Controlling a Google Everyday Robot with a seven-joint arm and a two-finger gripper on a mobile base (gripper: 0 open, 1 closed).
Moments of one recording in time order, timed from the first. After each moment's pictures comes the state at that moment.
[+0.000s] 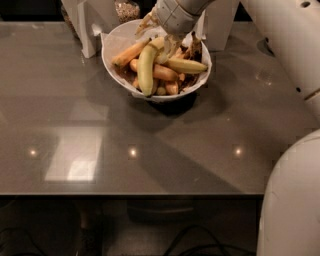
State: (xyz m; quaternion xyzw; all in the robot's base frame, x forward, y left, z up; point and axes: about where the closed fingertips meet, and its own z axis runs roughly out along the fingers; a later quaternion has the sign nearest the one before) arm 0.680 0.002 0.964 -0.91 0.25 -0.09 0.31
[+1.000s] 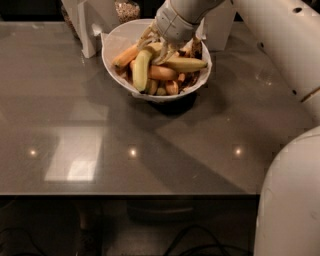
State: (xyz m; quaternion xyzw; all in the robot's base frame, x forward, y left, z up) arm 0.673 -0.006 0.940 -0.92 0.26 -0.07 0.28
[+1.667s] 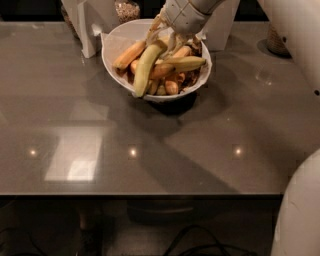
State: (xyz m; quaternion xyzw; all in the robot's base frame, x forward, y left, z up) arm 0.664 -0.014 0.975 -0.90 0.27 -0.08 0.32
